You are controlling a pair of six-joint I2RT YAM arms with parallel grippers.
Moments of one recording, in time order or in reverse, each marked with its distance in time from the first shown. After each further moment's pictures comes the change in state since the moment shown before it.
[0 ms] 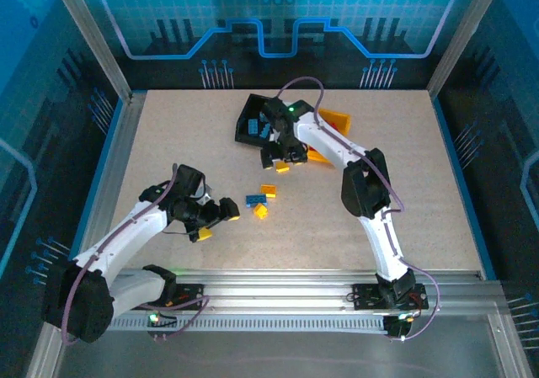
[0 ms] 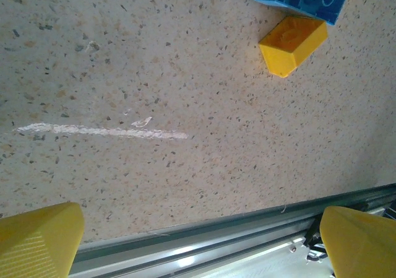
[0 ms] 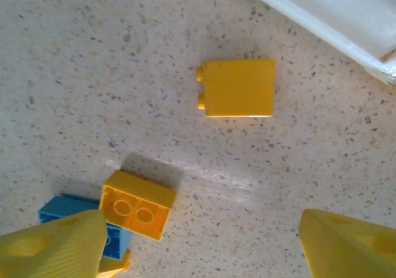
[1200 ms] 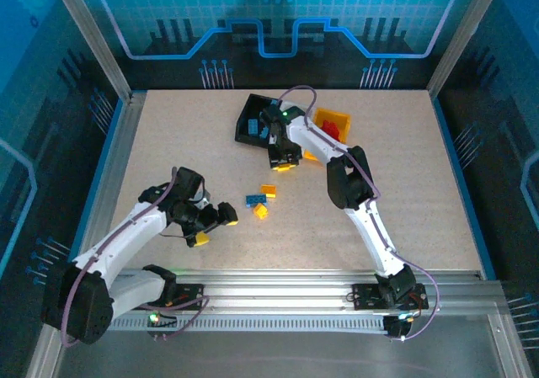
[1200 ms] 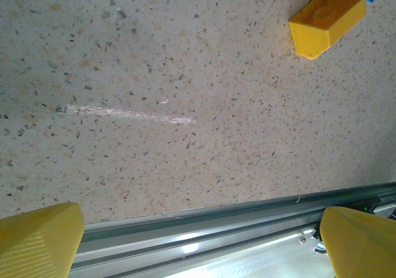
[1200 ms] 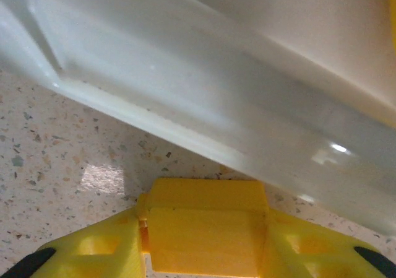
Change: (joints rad) left arm 0.002 -0.006 -0.006 -0.066 0.000 0.008; right arm -0.034 0.259 0.186 0.021 0.047 0.024
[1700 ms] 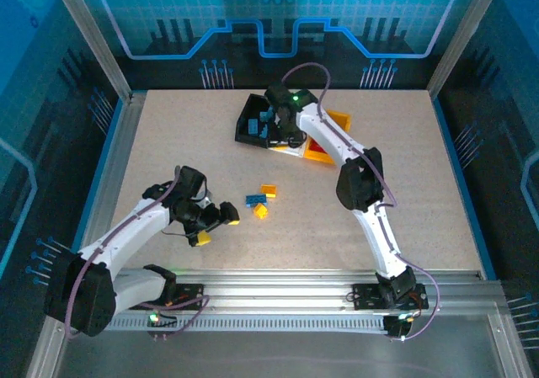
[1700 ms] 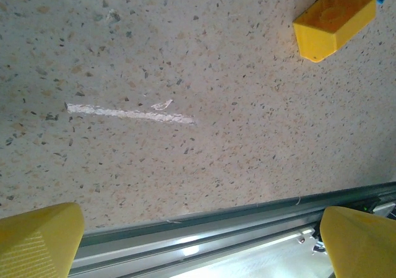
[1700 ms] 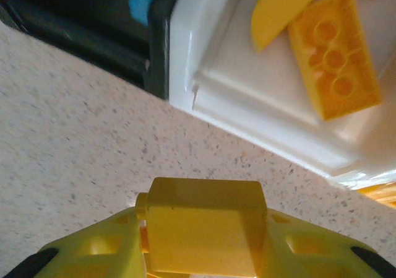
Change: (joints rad) left arm 0.001 0.047 0.000 0.028 0.017 0.003; right arm -0.025 -0.129 0.100 -0.007 -0.037 0.038
